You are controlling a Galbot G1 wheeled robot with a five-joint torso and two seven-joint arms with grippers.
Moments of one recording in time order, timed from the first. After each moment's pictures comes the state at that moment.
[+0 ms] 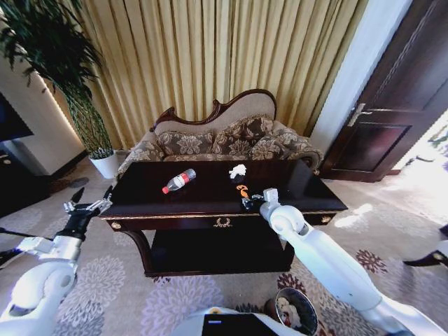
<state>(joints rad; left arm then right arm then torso) 1.64 -0.98 -1.00 -2.07 -0.81 -0.09 0.07 -0.84 0.91 0.06 1.93 0.87 -0.68 0.38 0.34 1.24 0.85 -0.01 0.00</state>
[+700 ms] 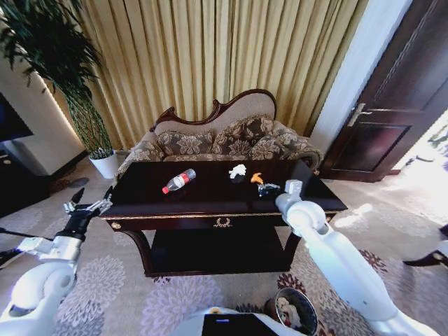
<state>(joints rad) 1.65 -0.98 -1.01 -2.08 -0.81 -0.09 0.07 -0.96 0.96 0.33 1.99 0.89 -0.54 0.37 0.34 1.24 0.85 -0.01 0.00</state>
